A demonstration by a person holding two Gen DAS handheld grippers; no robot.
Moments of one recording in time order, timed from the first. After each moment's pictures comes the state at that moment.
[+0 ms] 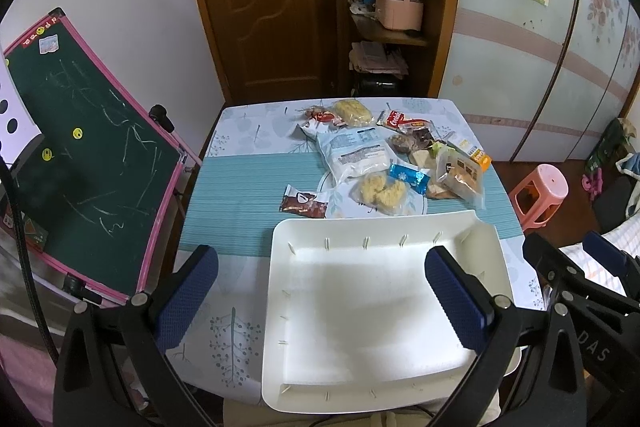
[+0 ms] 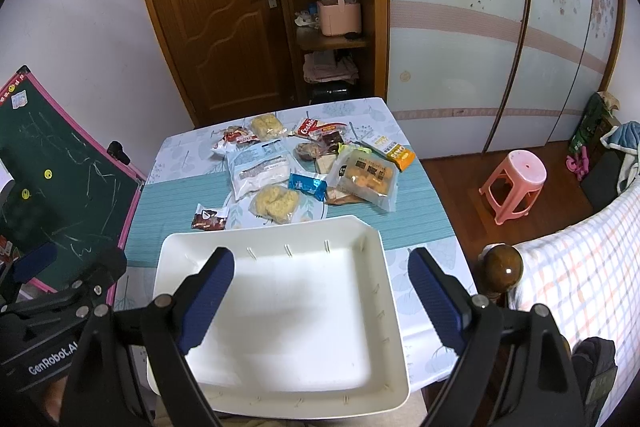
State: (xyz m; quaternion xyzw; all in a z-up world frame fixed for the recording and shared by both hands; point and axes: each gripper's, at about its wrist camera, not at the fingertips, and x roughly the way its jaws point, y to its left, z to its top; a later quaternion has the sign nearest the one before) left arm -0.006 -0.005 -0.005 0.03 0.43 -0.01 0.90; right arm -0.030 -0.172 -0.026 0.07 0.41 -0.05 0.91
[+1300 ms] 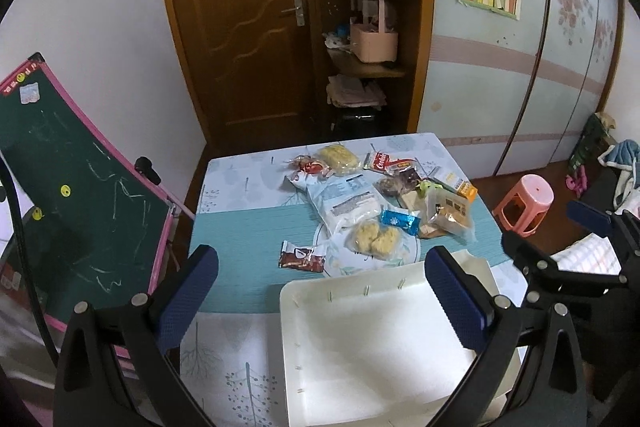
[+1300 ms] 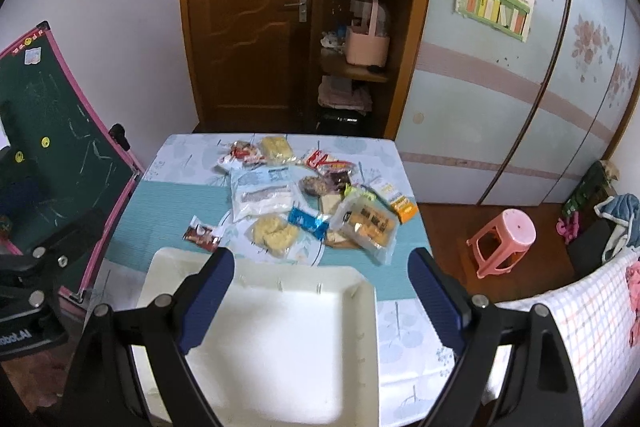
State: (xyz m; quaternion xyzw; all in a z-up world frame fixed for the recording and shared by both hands) left arm 0.025 0.010 0.038 0.05 0.38 -0.07 0.92; right arm 0.010 -0.156 0.011 -0.03 0.39 -0.04 0.92
